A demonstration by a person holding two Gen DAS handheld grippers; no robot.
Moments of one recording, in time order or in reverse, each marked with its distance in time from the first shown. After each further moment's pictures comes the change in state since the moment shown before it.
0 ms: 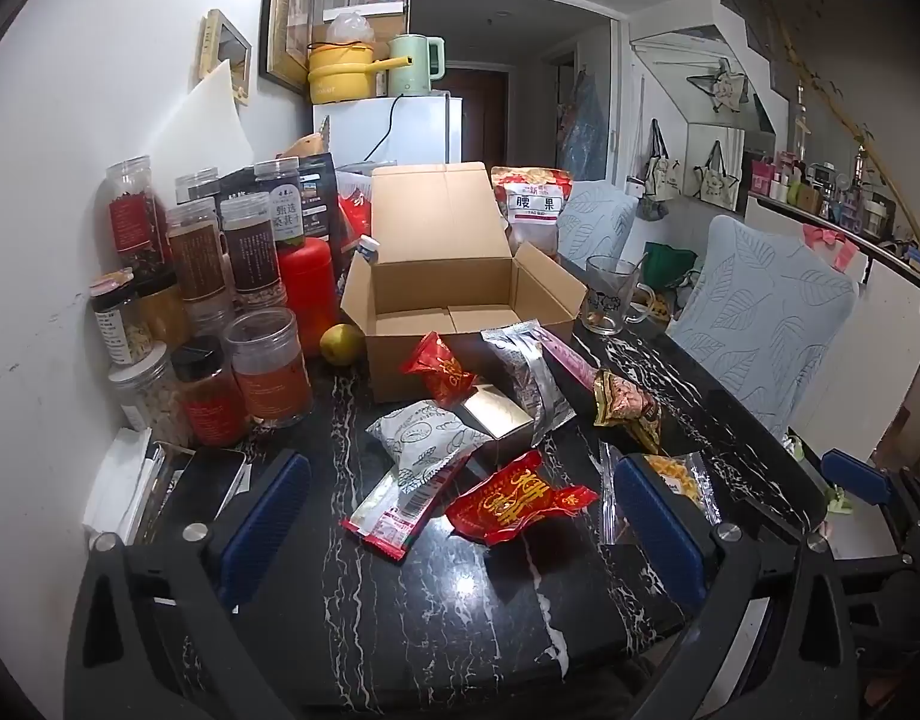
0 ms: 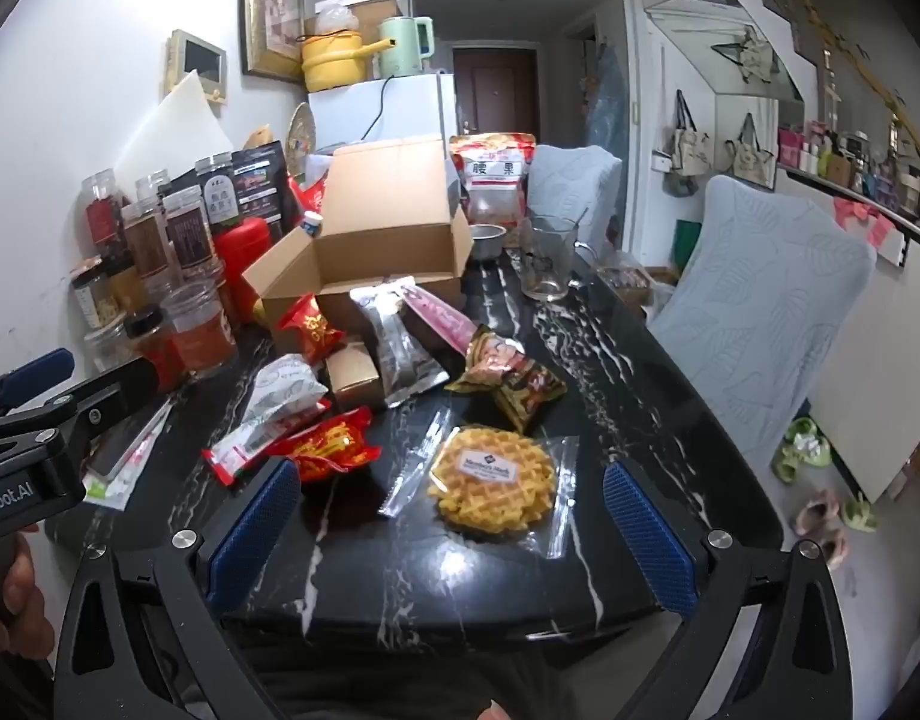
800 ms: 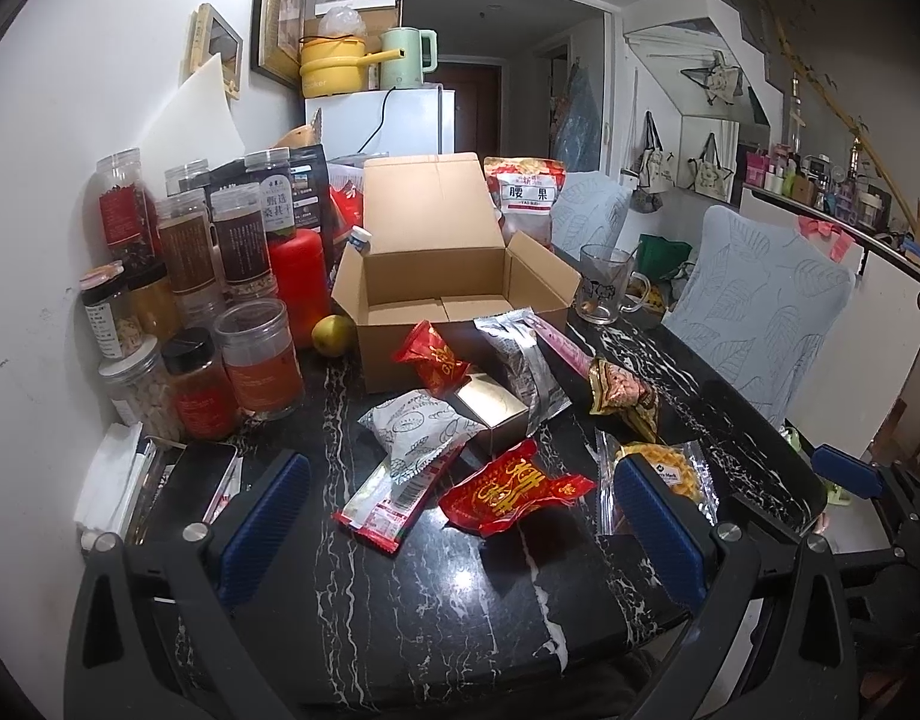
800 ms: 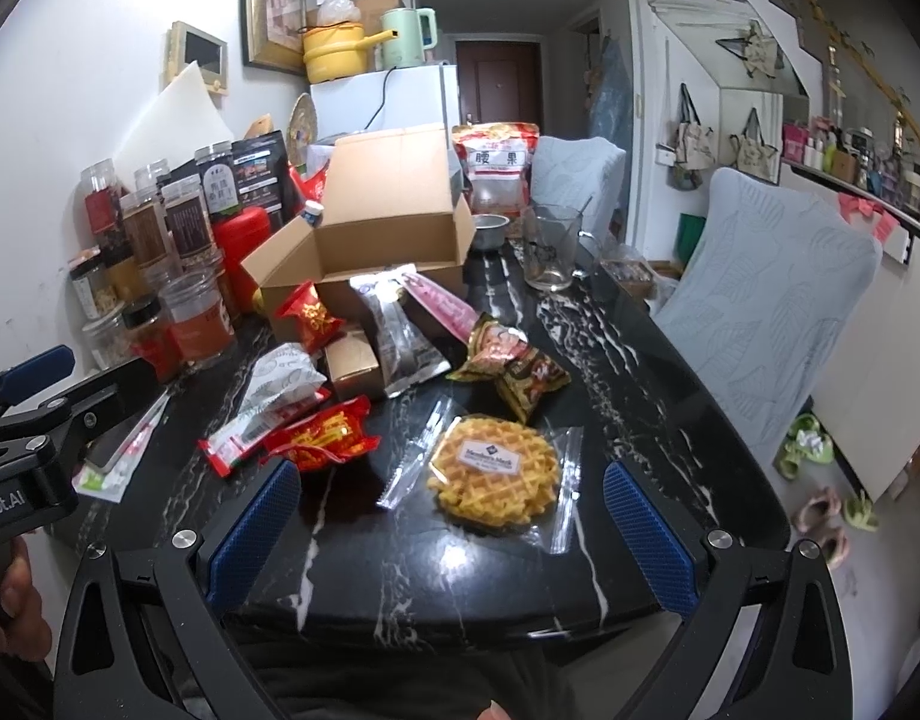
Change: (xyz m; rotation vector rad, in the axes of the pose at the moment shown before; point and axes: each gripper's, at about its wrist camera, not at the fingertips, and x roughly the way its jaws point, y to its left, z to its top) left arm 0.006 0.000 -0.009 0.010 0.014 -0.014; right arm 0.010 -0.001 -0.007 -0.006 0.023 0.007
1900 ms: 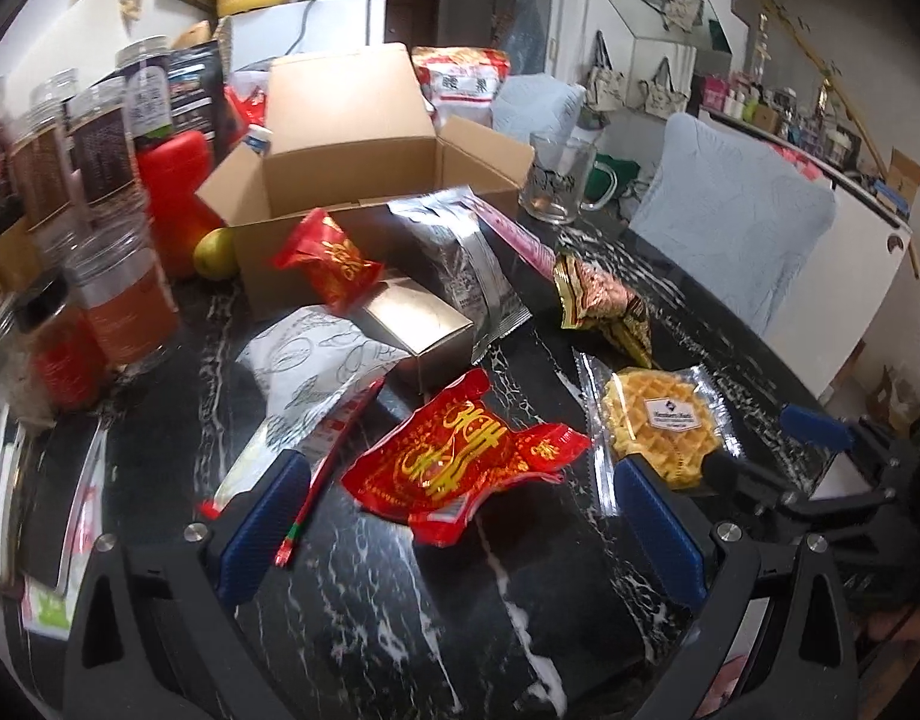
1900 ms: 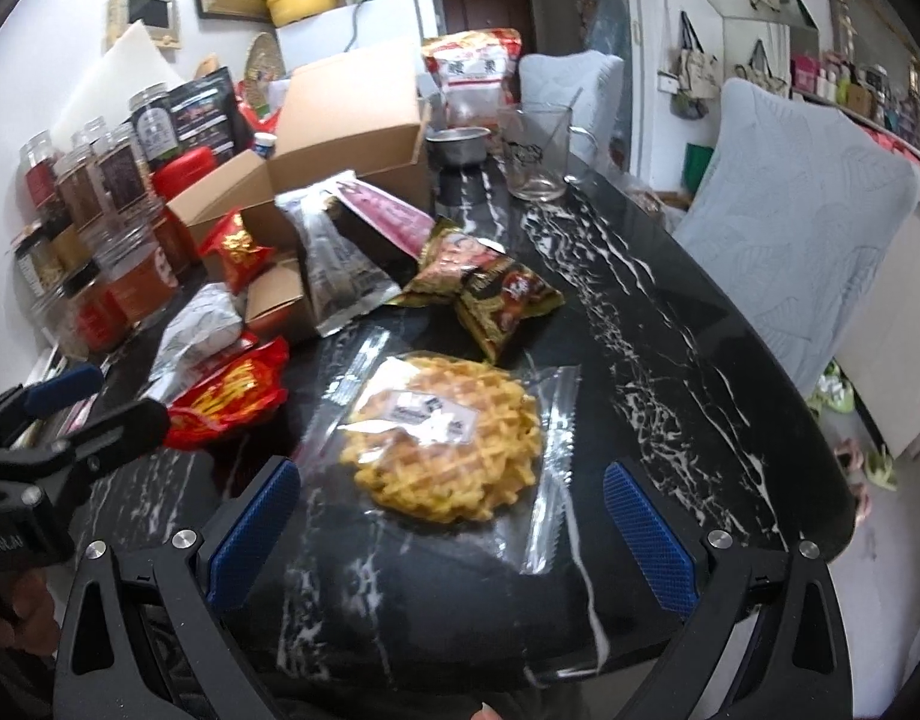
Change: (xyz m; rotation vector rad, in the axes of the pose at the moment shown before) left arm 0.112 -0.020 -0.022 0.071 0.201 -0.157; right arm 0.090 -0.047 -0.012 0.066 0.168 0.022
